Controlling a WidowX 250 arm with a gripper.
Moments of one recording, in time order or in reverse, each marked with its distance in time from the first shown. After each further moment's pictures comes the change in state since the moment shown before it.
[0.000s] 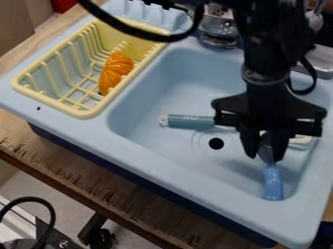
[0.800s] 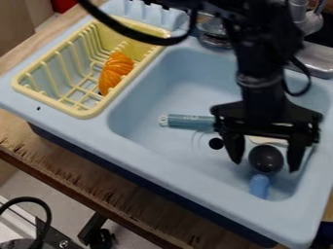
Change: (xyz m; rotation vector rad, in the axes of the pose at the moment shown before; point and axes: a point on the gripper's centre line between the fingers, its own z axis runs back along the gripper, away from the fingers) arm -0.004 0.005 0.005 -0.092 0.069 -0.040
